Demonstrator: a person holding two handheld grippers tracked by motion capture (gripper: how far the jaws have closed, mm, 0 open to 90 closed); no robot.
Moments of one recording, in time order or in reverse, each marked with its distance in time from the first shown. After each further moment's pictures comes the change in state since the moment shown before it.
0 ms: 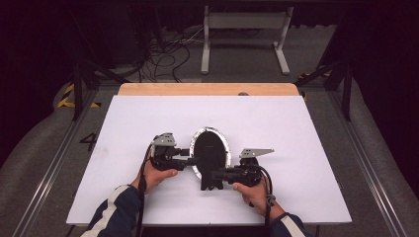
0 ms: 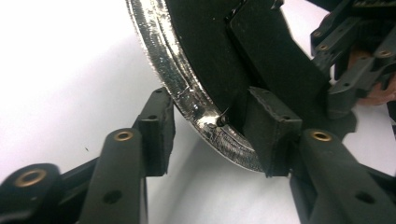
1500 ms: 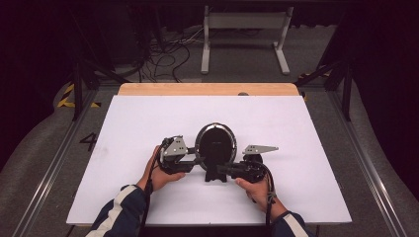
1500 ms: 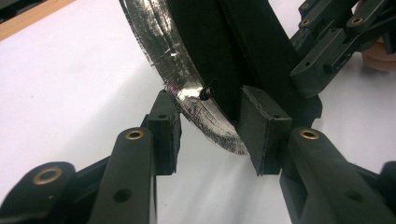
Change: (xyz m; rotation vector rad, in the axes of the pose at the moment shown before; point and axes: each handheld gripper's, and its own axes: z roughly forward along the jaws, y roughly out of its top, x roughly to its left) left arm -0.030 0.016 0.011 0.020 0.139 0.256; right arm -0.004 0.007 -0.008 -0.008 -0.132 -0.023
